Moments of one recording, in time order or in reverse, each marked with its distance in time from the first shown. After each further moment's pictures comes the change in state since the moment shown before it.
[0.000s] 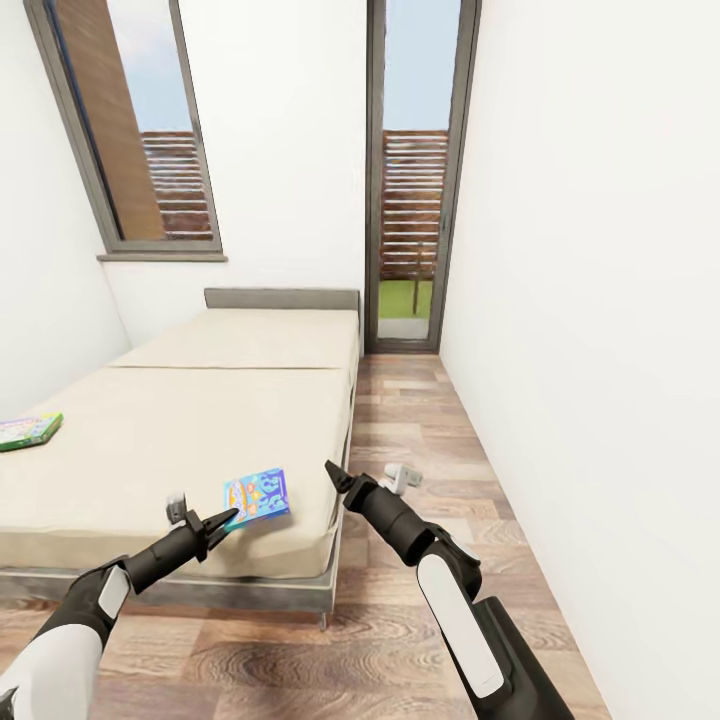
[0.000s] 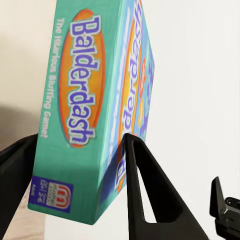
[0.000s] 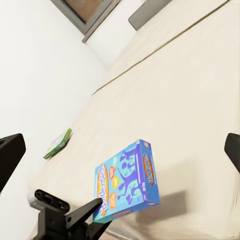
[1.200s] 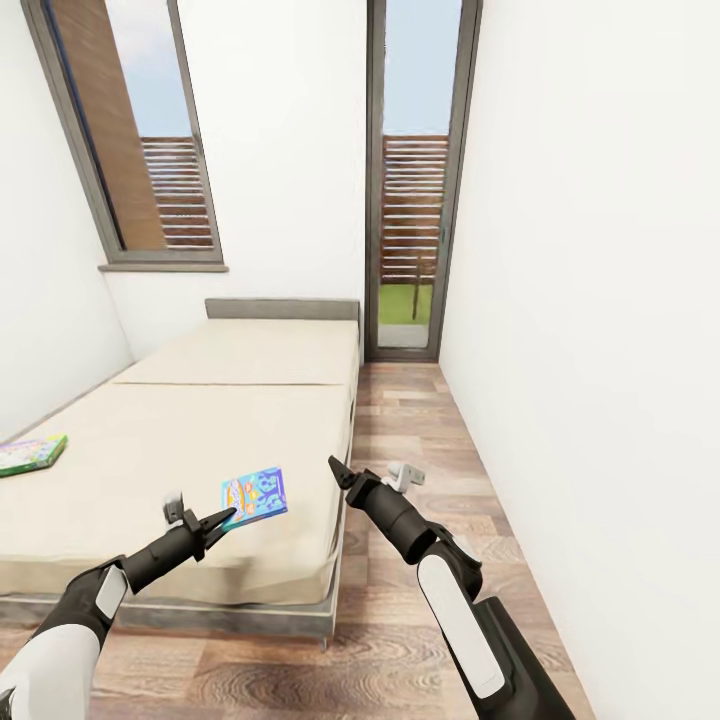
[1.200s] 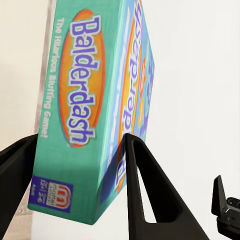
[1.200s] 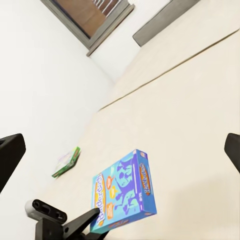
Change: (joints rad) left arm 0.000 0.006 0.002 -0.004 0.000 0.000 -0.003; right arm 0.000 -0.005 0.004 -0.002 -0.001 -0.043 0.001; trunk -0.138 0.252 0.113
